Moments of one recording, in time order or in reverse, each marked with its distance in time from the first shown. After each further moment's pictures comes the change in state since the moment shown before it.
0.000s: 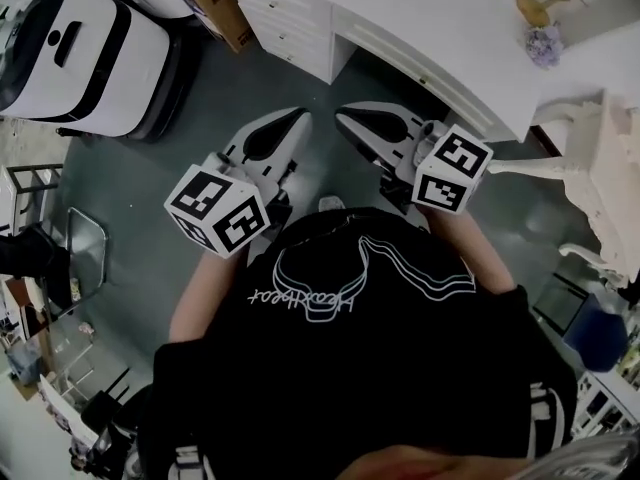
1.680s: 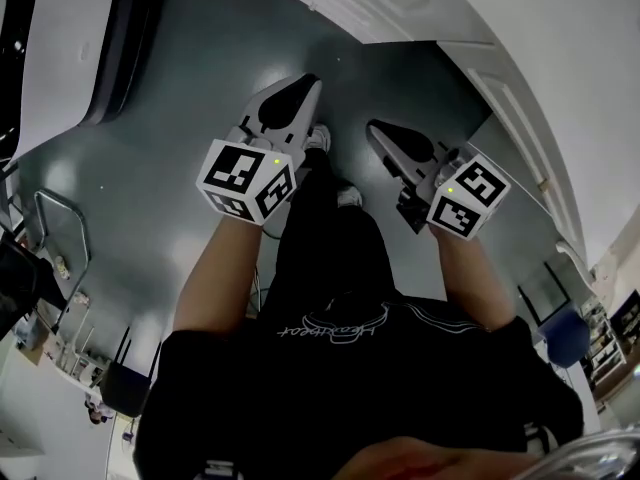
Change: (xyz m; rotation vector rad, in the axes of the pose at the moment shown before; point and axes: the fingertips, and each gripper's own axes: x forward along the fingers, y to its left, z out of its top) left arm 0.163 0.398 -0.212 -0.124 0.170 0.191; right arm 0.162 -0.305 -0.250 0.381 0.243 -0.189
